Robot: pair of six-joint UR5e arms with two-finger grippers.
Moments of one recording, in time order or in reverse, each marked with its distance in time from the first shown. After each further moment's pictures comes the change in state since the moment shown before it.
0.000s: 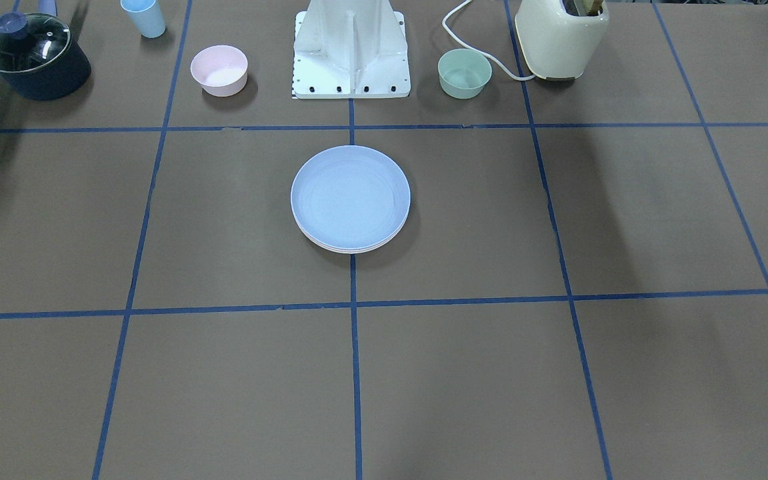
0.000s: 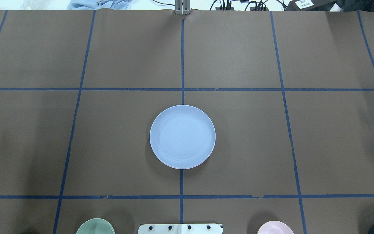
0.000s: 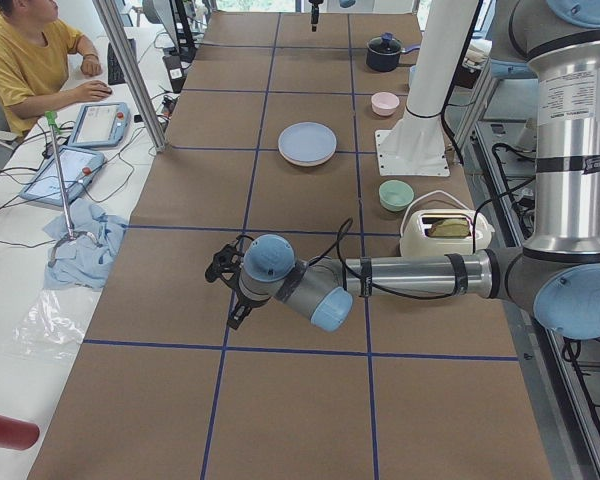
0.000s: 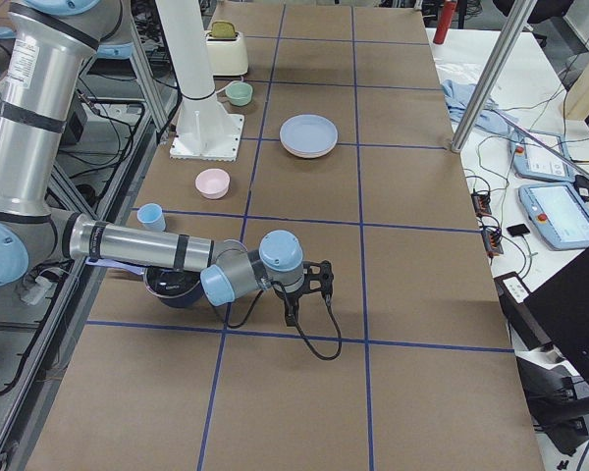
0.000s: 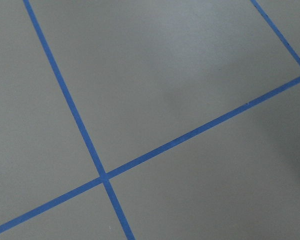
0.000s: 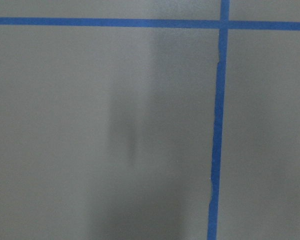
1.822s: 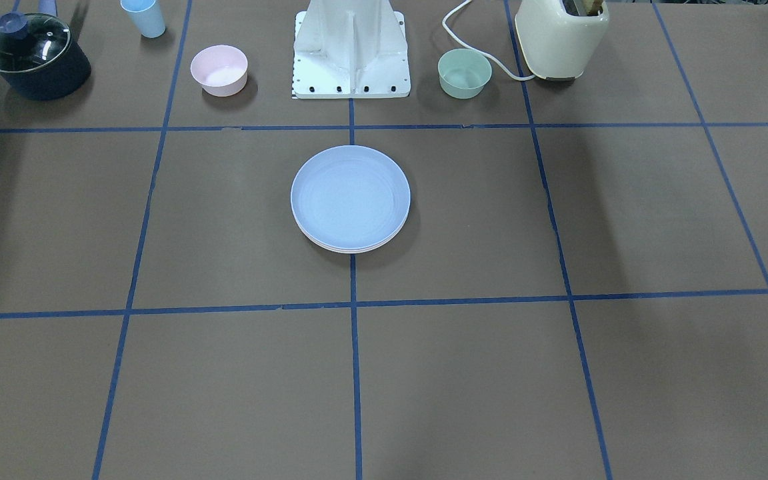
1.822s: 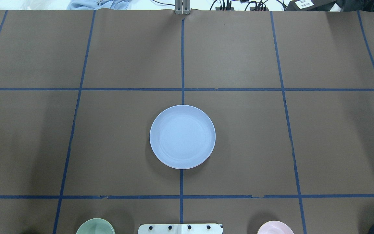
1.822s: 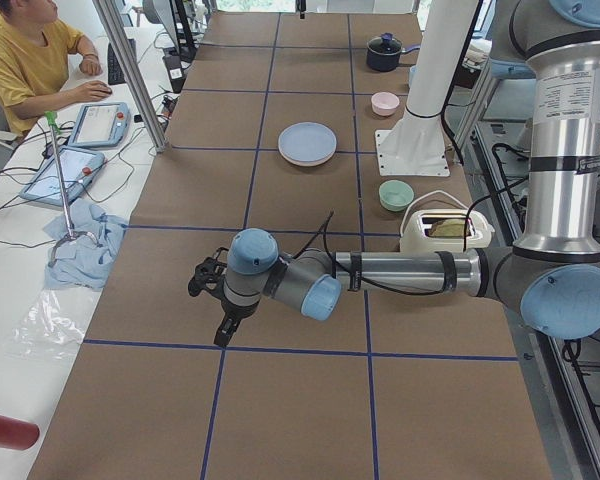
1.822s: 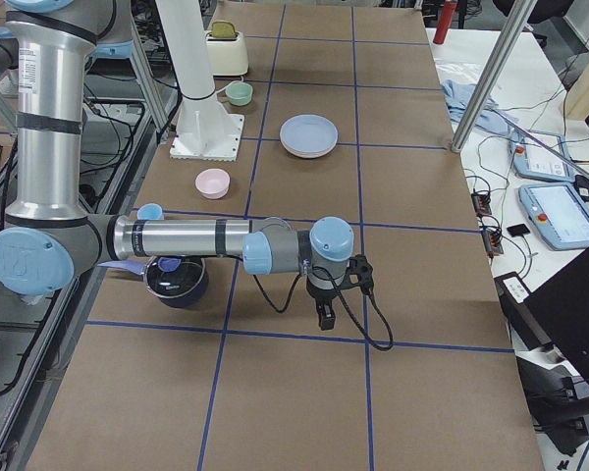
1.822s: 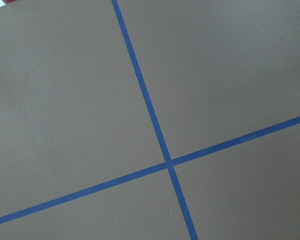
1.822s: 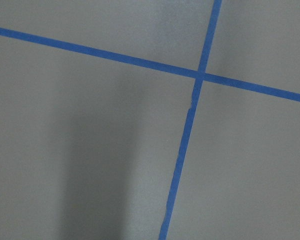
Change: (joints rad) left arm -0.001 -0.050 0.003 0.159 0.166 0.008; right arm 0.123 0.204 0.005 -0.503 -0.032 -0.446
